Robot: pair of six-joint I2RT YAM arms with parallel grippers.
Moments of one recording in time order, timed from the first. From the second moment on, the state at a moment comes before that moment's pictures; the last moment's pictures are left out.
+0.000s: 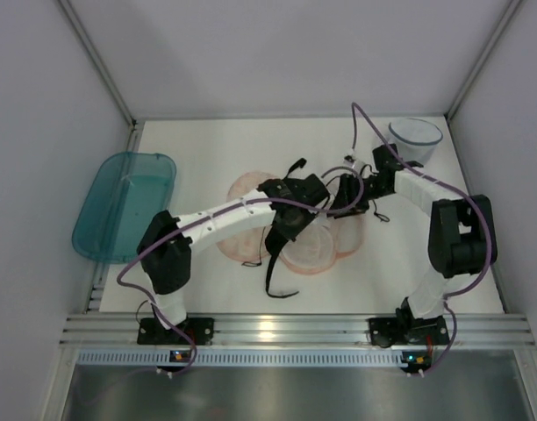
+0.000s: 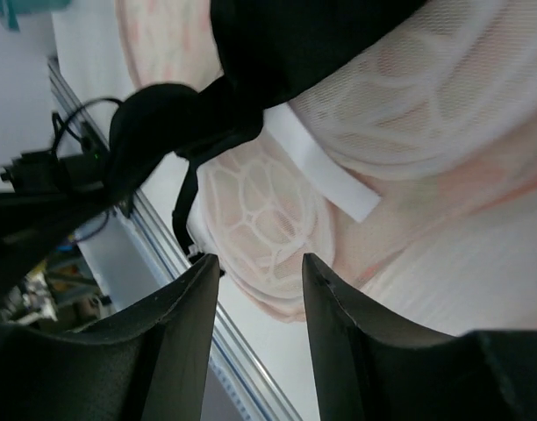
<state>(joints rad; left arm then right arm) -0.93 1.79 1.54 -0.93 -0.16 -0.10 0.19 1.72 1.14 -0.64 -0.85 0.06</state>
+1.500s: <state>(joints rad) -0.50 1.72 1.29 -1.14 0.98 0.13 0.08 1.72 1.20 -0.68 -0.79 -0.06</state>
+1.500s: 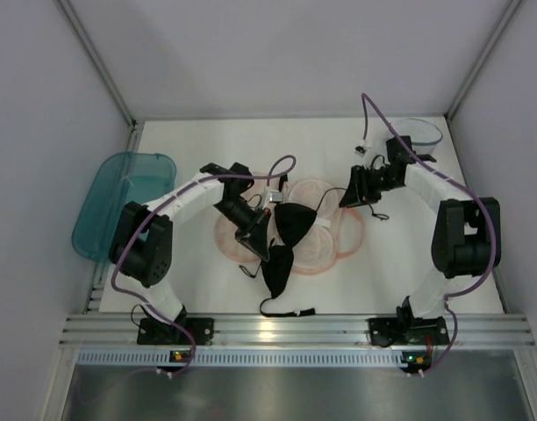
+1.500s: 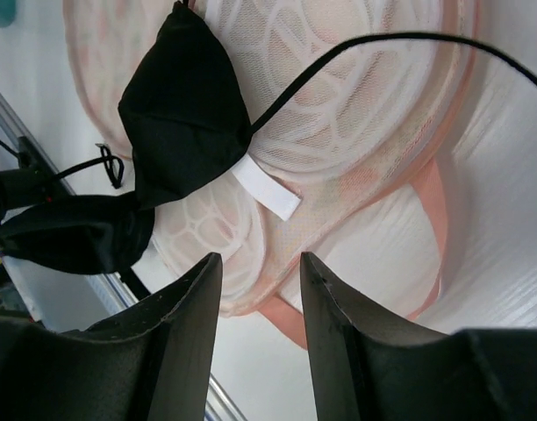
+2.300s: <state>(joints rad) -0.41 2.02 1.29 -1.18 0.83 0.17 0.23 1.71 1.24 -0.68 -0.72 -0.11</state>
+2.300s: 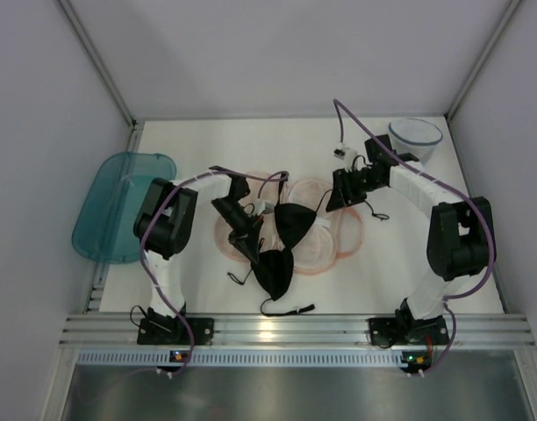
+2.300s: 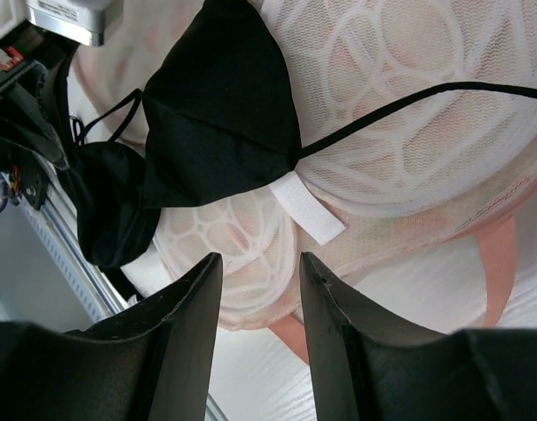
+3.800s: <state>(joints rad) -0.46 1.70 1.51 -0.80 0.46 -0.25 0.23 1.78 1.38 -0.68 -0.66 -0.04</state>
